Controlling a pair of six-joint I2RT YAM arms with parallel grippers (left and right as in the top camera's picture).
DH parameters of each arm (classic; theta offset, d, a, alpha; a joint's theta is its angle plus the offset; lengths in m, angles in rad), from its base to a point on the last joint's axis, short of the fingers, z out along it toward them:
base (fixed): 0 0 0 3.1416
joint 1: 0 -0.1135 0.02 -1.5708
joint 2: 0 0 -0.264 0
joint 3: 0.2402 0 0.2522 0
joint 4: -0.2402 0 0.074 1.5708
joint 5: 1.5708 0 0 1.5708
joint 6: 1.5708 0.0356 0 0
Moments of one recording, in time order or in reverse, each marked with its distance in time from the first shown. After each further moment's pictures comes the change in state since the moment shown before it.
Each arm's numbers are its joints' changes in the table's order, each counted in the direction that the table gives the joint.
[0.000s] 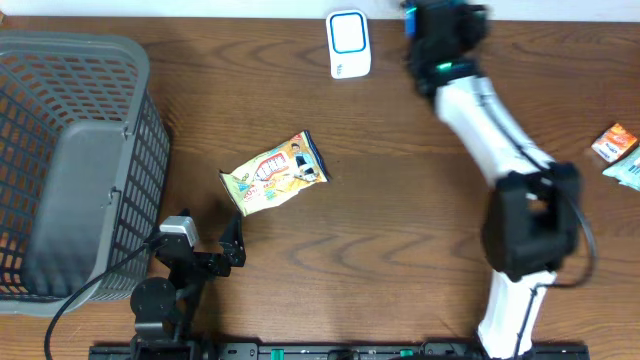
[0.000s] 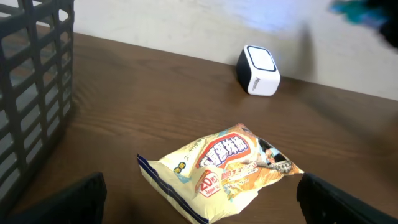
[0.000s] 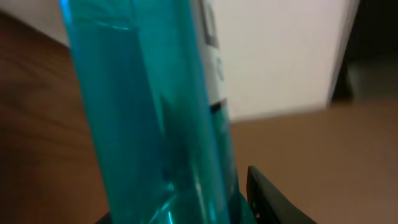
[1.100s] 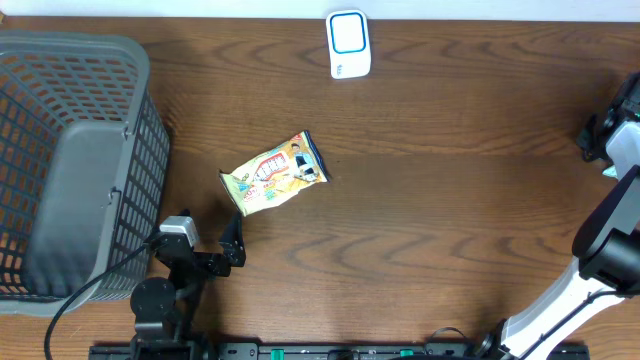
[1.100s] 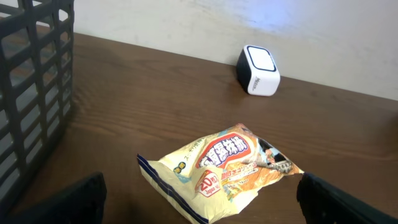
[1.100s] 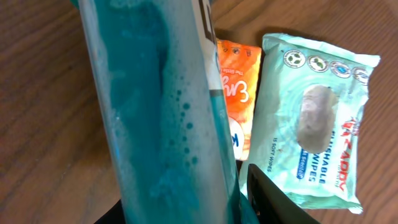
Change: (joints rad) left arm 0.000 0.000 0.000 0.000 0.000 0.000; right arm 0.739 -0.014 -0.253 -0.262 -0.593 0.799
